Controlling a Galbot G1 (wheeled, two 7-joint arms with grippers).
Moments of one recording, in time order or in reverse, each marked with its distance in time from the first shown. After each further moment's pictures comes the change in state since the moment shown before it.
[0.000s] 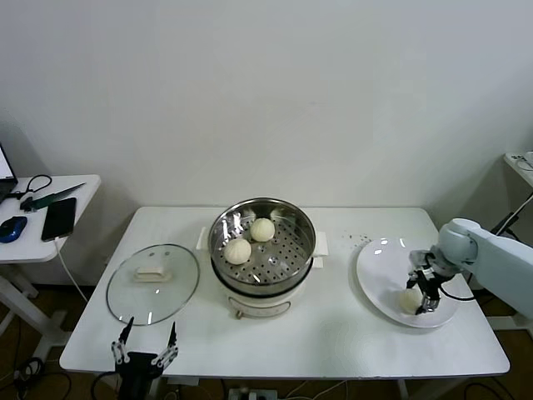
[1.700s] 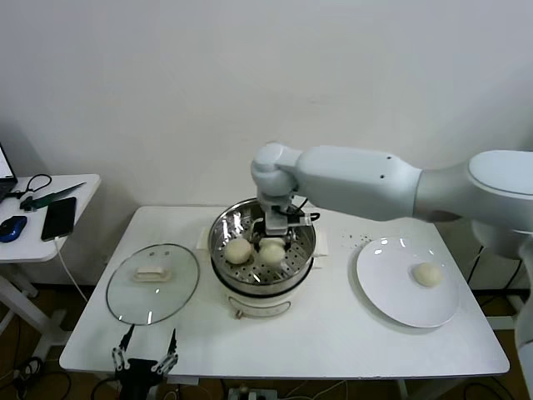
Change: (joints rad) left arm 0.017 0.016 -0.001 0.023 -0.014 -0.011 -0.001; right arm 0.520 0.718 -0.354 0.150 -0.122 0.681 -0.081
